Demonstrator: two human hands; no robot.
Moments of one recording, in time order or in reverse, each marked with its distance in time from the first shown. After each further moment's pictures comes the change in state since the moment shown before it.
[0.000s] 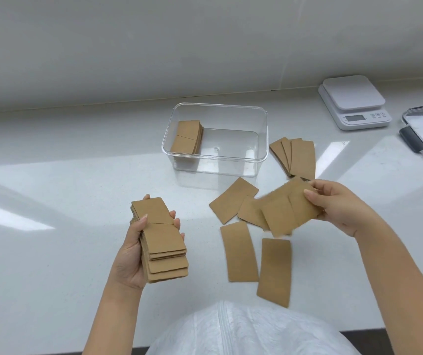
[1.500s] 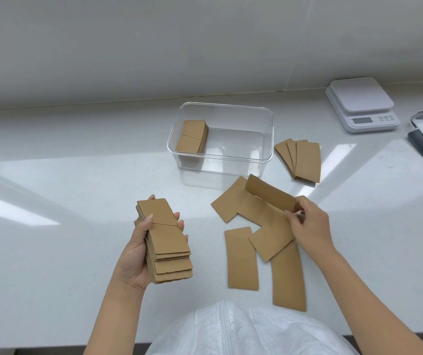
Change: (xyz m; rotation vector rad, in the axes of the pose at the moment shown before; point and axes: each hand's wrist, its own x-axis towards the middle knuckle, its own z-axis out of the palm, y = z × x) left_hand -0.005 -0.004 -0.001 0.023 0.063 0.008; right_hand 0.021 0.067 0.046 -0.543 0.443 -0.415
